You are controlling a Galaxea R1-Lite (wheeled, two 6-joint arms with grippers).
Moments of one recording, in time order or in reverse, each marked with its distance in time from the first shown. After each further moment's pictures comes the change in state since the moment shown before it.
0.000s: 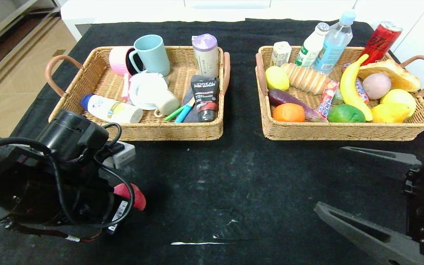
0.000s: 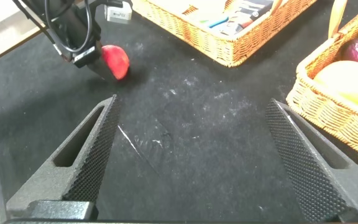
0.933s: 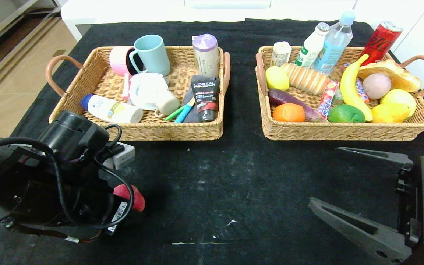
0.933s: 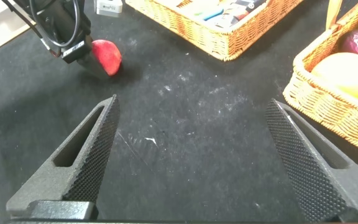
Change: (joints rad) left arm 0.008 0.008 -0.004 0.013 0.000 0.001; right arm -0.021 0.026 0.000 -0.008 0.001 0.000
